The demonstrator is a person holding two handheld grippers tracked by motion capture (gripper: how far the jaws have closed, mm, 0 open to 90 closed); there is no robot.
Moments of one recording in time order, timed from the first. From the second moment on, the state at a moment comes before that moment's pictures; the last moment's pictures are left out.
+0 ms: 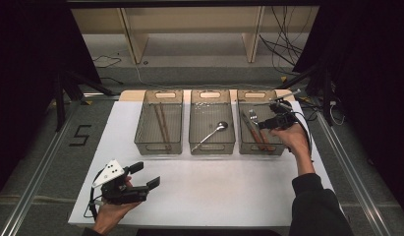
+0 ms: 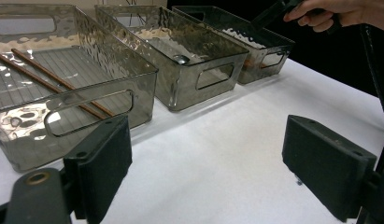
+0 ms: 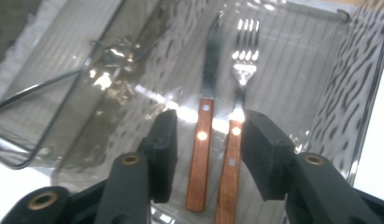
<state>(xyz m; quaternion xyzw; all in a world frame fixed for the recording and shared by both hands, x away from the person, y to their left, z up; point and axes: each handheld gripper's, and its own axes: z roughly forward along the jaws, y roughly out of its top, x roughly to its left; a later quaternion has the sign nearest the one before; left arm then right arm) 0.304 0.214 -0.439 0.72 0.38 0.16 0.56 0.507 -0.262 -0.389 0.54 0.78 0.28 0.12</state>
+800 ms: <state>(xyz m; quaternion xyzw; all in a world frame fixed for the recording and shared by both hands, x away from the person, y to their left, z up) 0.304 0.214 -0.440 0.72 0.39 0.15 0.56 0.434 -0.223 -0.371 0.46 0.78 0.41 0.13</state>
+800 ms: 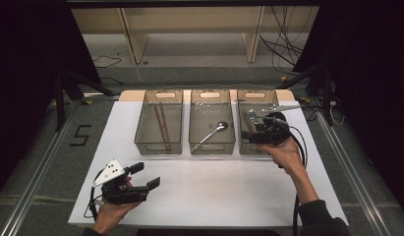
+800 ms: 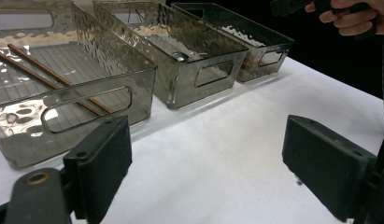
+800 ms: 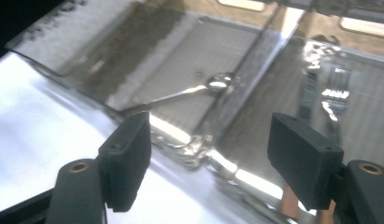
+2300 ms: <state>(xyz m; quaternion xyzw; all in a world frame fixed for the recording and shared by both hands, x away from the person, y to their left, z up) 0.307 0.211 -0.445 0.73 0.39 0.13 0.55 0.330 -0.225 -0.413 0.39 0.76 0.50 0.14</state>
